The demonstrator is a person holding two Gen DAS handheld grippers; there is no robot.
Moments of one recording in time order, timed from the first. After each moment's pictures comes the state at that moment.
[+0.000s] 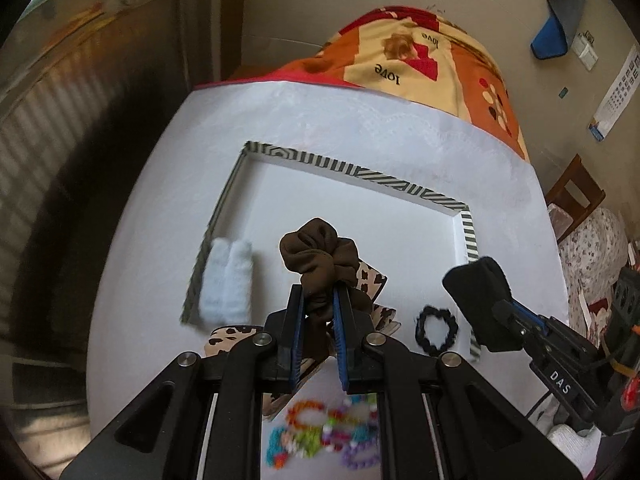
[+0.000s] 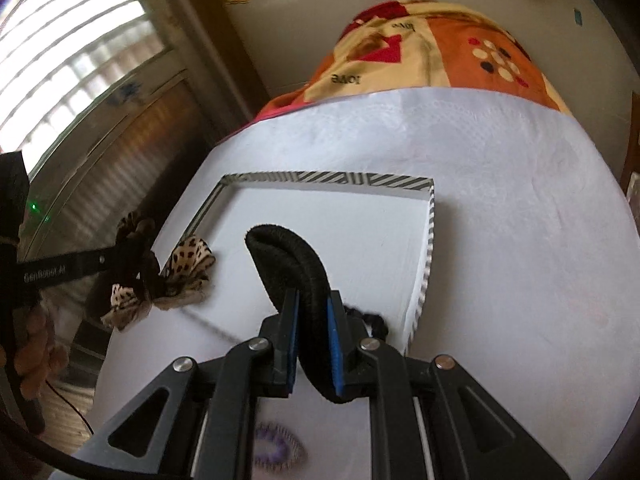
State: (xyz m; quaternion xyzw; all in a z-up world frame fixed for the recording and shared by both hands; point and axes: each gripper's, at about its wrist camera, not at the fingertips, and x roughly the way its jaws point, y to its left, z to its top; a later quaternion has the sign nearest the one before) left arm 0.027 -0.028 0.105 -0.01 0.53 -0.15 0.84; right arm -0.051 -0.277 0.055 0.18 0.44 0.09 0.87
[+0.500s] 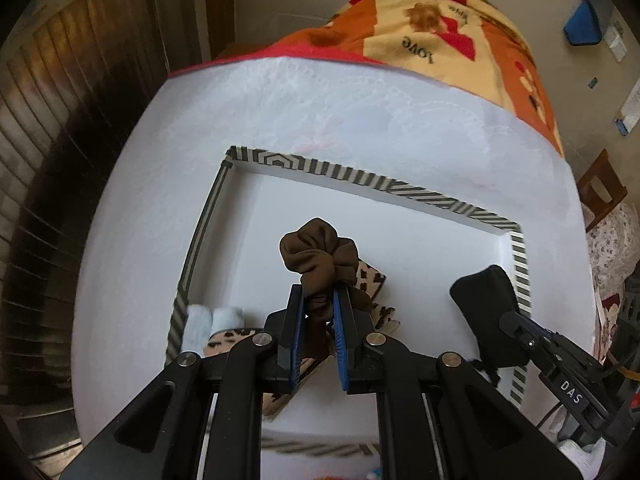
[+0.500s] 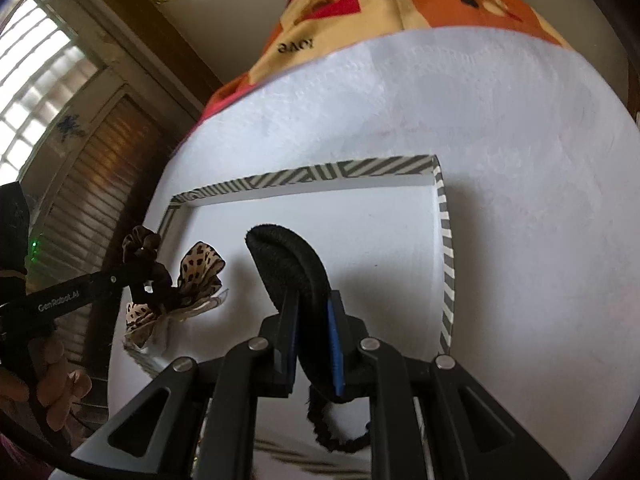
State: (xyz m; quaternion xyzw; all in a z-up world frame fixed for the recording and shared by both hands) left arm 0.105 -0.045 0.047 0.01 0.56 -0.14 0.82; right arm 0.021 -0.291 -0.008 0.25 0.48 0.06 0.84
